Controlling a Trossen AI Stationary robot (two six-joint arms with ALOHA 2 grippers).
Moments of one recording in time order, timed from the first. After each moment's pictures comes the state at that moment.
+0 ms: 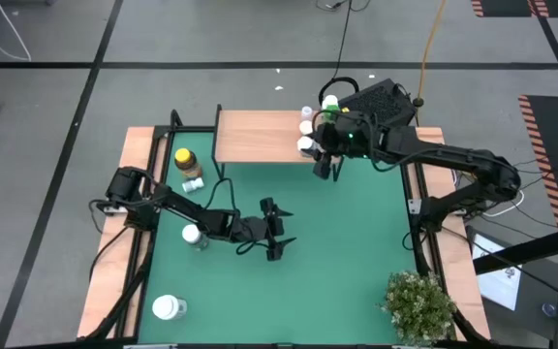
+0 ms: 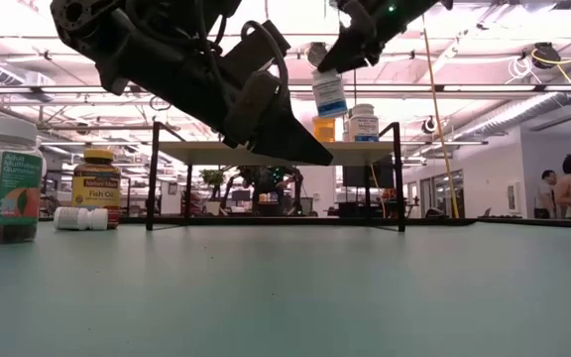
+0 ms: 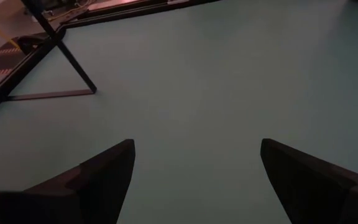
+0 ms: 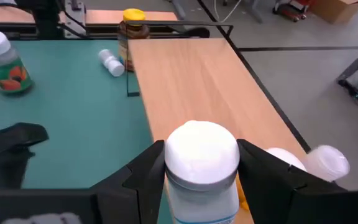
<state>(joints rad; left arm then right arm) -0.20 1.84 0.87 0.49 -0.38 0.05 -0.34 1.36 1.19 -0.34 0.07 -0.16</state>
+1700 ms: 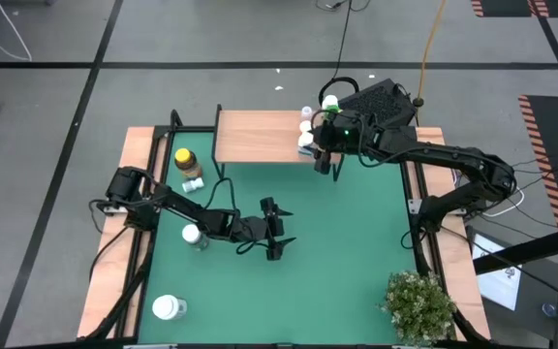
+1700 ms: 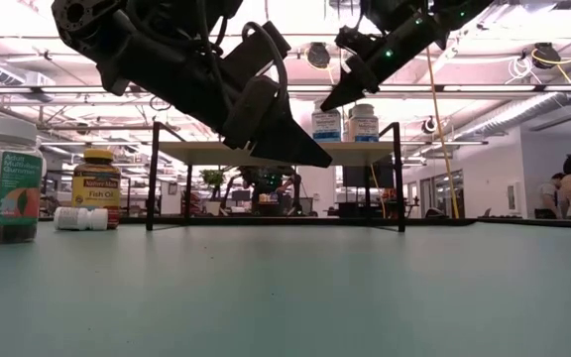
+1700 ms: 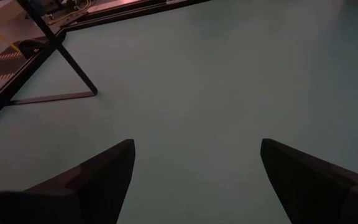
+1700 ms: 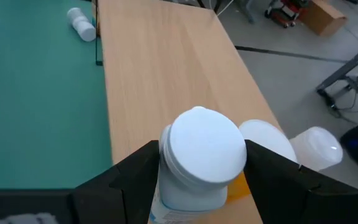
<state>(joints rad) -0.20 1.84 0.87 0.49 -0.38 0.08 -0.45 1.40 1.04 -0.16 0.03 -0.36</state>
